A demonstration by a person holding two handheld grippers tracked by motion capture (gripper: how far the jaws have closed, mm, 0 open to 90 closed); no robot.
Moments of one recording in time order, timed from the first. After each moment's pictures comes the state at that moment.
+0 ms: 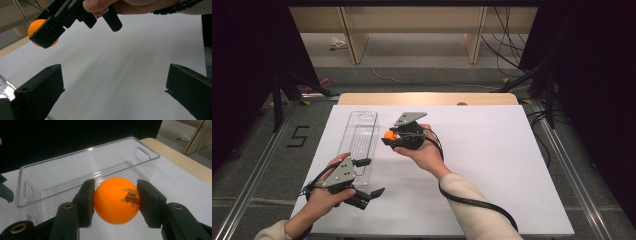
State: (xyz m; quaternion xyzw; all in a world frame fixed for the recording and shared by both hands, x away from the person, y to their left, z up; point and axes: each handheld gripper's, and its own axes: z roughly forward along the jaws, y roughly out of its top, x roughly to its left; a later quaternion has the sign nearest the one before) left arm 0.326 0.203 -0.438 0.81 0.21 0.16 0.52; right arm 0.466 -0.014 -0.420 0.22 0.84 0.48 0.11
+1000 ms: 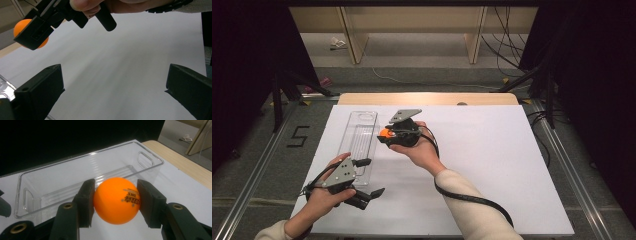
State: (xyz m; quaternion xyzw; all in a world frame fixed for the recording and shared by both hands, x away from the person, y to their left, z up) left arm 0.326 0.202 -0.438 0.81 0.21 0.16 0.52; right arm 0.472 -0.001 -0.415 0.21 0.84 0.48 0.10
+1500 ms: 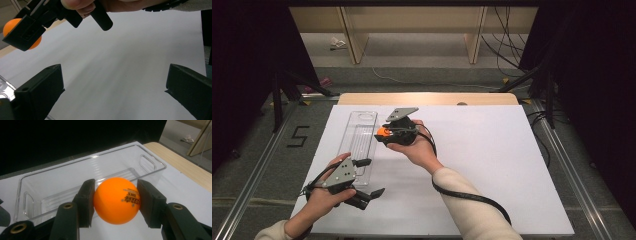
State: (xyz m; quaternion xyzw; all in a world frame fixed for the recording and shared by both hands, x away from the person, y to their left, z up) left arm 0.326 0.202 -0.439 0.81 0.21 0.16 0.52; right arm 0.475 0.006 -0.411 0.21 0.84 0.48 0.10
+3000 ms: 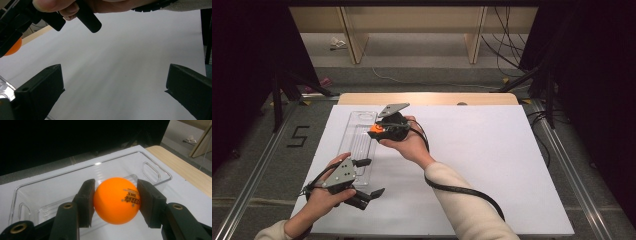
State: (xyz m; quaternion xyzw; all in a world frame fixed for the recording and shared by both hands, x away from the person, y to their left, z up) left arm 0.326 0.202 -0.438 0.81 0.21 0.16 0.52; right arm 0.486 0.028 -0.407 0.20 0.85 0.48 0.10
